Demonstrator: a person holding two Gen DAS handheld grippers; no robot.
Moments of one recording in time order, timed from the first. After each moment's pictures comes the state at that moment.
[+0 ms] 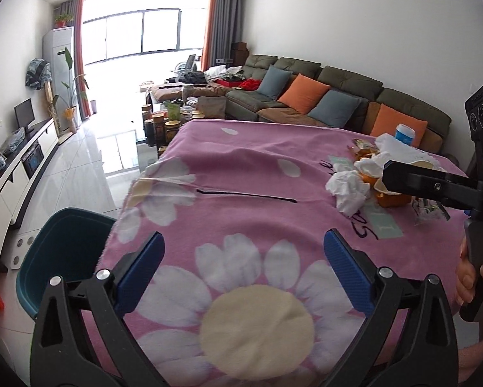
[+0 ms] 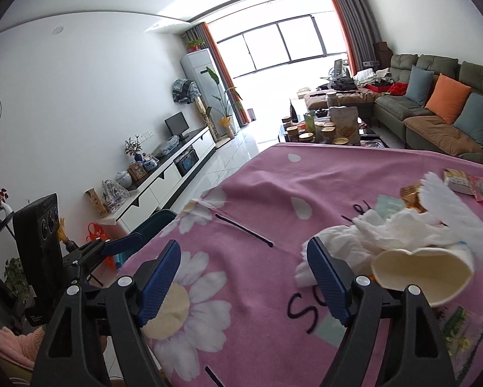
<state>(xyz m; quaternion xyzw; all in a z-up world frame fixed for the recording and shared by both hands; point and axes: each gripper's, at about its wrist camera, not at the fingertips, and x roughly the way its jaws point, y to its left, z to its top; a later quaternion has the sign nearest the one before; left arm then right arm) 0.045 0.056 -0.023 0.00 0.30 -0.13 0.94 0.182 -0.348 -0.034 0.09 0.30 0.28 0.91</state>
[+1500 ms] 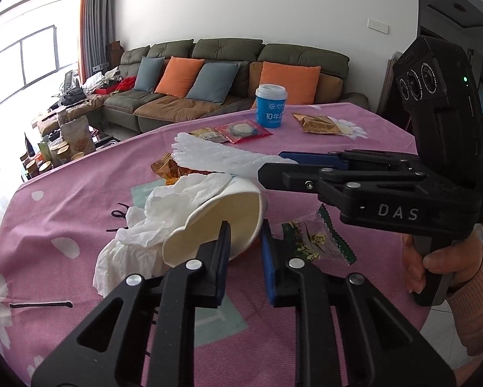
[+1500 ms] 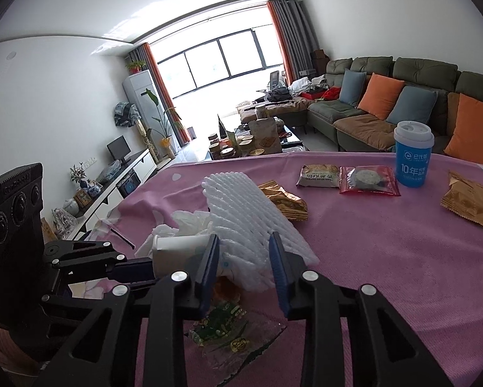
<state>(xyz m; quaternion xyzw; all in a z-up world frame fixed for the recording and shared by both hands) 0.094 -0.166 -0.028 0.11 0.31 -0.37 0.87 0.195 -0.495 -0.061 0.11 0.29 0.16 0.94</state>
